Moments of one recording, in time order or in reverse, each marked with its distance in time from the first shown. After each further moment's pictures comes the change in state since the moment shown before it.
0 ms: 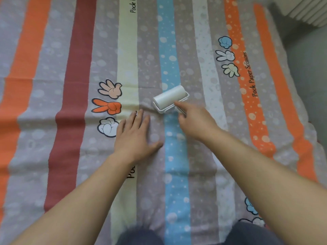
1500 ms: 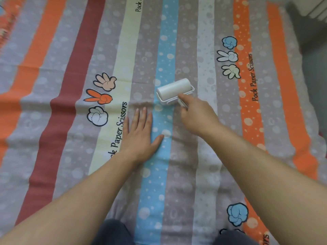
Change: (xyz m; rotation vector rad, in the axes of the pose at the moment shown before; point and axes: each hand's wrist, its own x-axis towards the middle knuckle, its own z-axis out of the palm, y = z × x) left_hand 0.000 0.060 0.044 0.044 0.071 -0.114; right_hand 0.003 0.051 -0.029 0.062 -0.043 -0.076
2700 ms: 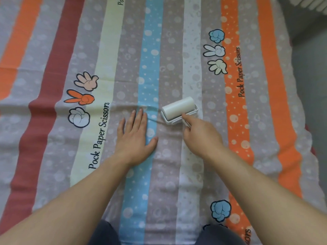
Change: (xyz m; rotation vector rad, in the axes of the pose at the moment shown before) left_hand 0.001 0.037 0.004 -0.004 0.001 0.019; right_hand -0.034 0.072 0.006 -0.071 -0.050 0.103
